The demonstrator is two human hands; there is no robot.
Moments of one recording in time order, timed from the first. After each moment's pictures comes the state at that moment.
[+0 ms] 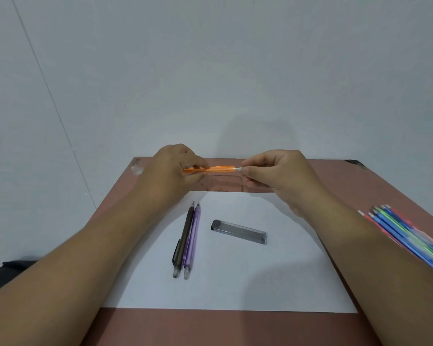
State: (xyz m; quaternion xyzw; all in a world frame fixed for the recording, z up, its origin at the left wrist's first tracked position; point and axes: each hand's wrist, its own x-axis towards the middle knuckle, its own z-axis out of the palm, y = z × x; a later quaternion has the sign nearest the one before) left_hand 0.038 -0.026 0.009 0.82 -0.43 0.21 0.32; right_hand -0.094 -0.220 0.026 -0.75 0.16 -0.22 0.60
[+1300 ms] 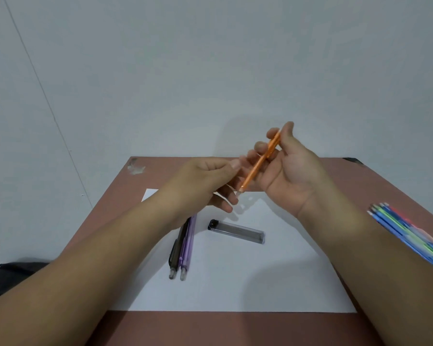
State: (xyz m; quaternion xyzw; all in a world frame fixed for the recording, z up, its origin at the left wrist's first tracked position) left_hand -0.021 -0.048 0.027 0.65 -0.37 -0.26 0.62; right_hand -0.094 -0.208 0.043 -0.39 0.11 -0.21 0.89
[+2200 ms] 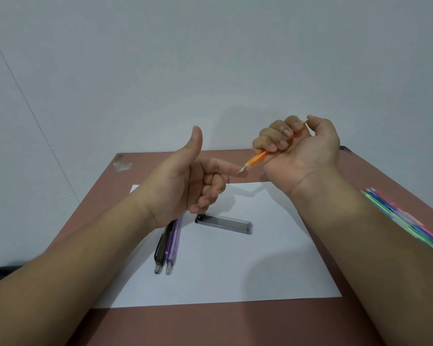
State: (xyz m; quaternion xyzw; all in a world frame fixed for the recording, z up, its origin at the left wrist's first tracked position) left_hand -0.019 -0.048 0.026 0.56 -0.37 -0.40 0.62; right_hand -0.106 -0.229 0.050 -0.18 0.01 -0.25 0.95
